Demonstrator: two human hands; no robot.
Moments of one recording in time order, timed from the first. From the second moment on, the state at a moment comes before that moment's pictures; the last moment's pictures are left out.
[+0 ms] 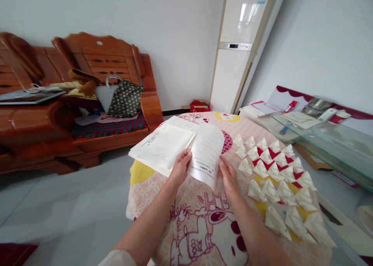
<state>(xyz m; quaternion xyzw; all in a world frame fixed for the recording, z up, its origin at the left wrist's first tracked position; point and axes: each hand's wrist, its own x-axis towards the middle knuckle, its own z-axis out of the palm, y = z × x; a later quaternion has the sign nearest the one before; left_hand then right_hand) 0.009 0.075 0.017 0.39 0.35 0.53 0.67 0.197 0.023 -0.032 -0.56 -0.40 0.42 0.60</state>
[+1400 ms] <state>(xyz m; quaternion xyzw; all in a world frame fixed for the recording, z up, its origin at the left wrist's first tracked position) -0.019 0.080 -0.002 0.72 0.49 0.32 0.37 0.238 0.017 -0.027 -0.69 -0.44 0.34 0.46</state>
